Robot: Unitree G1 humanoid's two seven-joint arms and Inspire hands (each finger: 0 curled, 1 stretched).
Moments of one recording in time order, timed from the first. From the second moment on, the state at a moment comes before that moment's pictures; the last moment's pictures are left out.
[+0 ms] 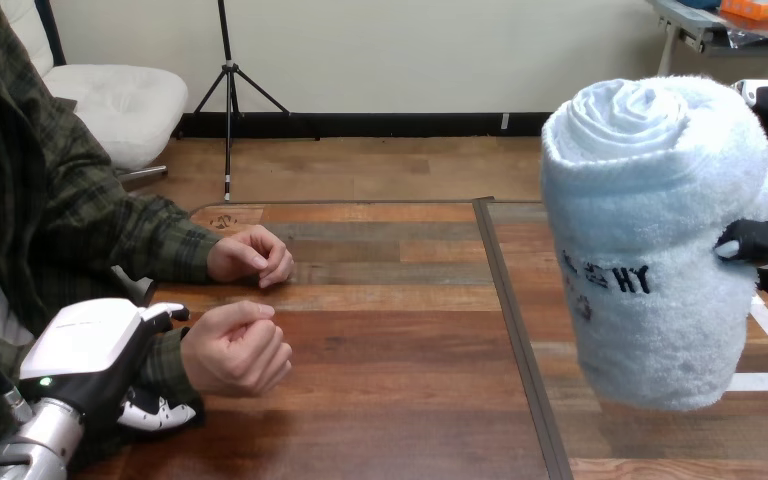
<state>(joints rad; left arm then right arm) -0.14 0.67 -0.24 0.55 0.73 -0.24 0.18 -0.24 -0.44 -0.40 0.12 0.77 -0.06 1.04</state>
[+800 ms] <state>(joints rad) -0.14 0.64 -0.23 0.56 0.68 -0.26 0.23 -0.24 -0.44 -0.40 0.12 0.77 -0.05 1.05</state>
